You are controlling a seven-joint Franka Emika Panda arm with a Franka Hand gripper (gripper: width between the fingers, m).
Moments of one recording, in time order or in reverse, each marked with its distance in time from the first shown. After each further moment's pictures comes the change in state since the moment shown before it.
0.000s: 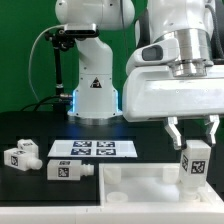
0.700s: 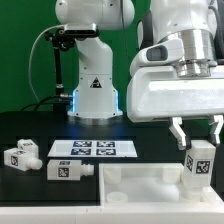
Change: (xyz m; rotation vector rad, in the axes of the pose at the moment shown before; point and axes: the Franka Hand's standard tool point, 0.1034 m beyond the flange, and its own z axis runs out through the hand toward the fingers) arm 0.001 -0.004 0.001 0.001 0.015 -0.009
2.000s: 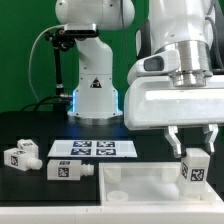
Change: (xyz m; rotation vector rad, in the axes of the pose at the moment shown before) arm -0.015 0.001 0.010 -0.009 -0.009 -0.004
